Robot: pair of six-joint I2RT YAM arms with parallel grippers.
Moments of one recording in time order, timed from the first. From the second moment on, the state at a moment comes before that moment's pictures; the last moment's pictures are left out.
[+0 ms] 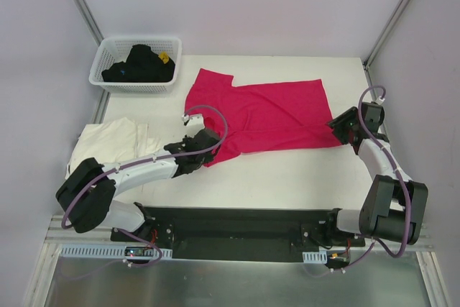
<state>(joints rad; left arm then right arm) -0.82 1.36 0.72 -0.31 -0.51 -0.83 -0.18 1.31 0.76 -0.20 -0.13 0.77</state>
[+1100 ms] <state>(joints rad) -0.80 1.37 0.67 -0.47 -0.53 -0.91 -0.20 1.28 0.76 -0.21 -0.15 0.77</state>
